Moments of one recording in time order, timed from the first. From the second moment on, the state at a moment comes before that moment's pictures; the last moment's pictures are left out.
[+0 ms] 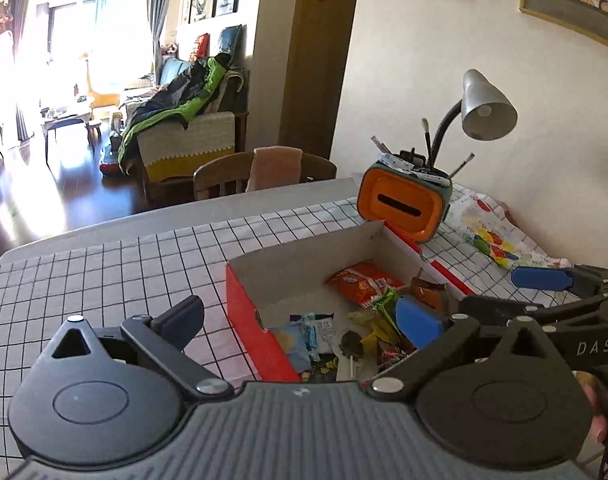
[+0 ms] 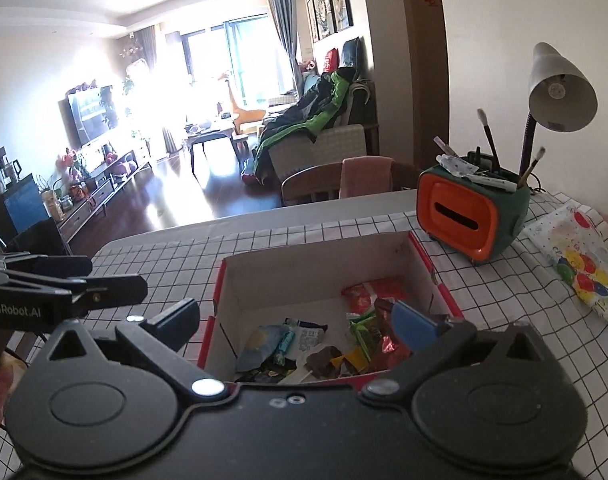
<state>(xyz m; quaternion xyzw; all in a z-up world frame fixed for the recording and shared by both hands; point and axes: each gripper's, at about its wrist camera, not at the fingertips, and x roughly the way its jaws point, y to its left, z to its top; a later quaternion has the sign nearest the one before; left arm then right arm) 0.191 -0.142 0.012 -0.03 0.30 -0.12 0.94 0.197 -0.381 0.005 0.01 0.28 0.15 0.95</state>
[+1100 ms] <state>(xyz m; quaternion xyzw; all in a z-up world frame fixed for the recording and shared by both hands) 0.167 -0.156 0.012 -0.02 0.31 -0.13 0.94 0.165 -0.388 -0.002 0.04 0.27 0.07 0.96</state>
